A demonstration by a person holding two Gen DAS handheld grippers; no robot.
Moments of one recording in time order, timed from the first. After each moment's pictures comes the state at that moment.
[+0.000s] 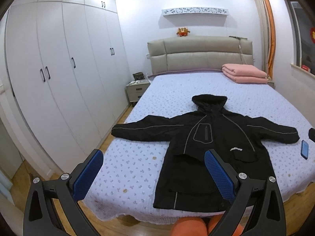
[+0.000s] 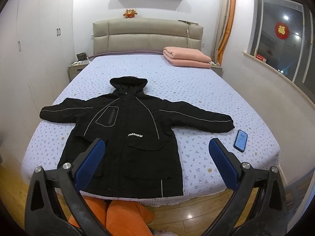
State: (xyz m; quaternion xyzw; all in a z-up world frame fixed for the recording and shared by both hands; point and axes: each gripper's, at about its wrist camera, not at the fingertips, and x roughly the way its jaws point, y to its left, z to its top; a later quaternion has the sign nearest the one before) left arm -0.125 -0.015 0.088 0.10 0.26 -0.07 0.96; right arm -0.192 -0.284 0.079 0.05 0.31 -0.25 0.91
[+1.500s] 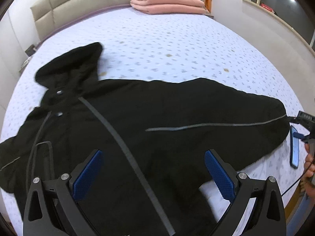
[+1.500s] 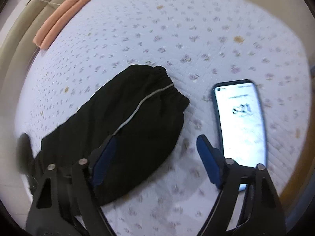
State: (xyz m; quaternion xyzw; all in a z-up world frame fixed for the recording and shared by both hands) left arm 0.163 -0.552 -0.161 0.18 0.48 -0.31 0.80; right arm -0.106 -0.878 -0.218 0.48 0.40 -0.39 0.68
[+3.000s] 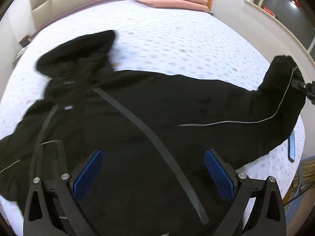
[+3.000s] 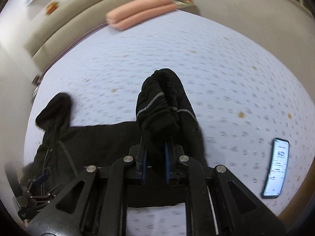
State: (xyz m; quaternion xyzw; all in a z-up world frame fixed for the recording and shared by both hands) left arm 0.227 -0.473 -0.163 0.16 0.50 -0.32 0.78; right arm 0.049 -0.721 -0.070 0.28 0.39 -0.26 0.84
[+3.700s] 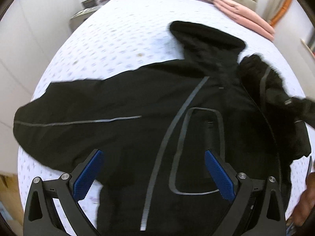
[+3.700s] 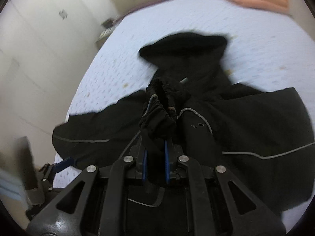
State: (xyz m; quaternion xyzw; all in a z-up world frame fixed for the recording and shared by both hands) left arm 0.333 -0.200 -0.180 0.08 0.54 -0.15 0.82; right arm 0.225 -0.389 -0.091 0.23 0.47 0.04 0.85
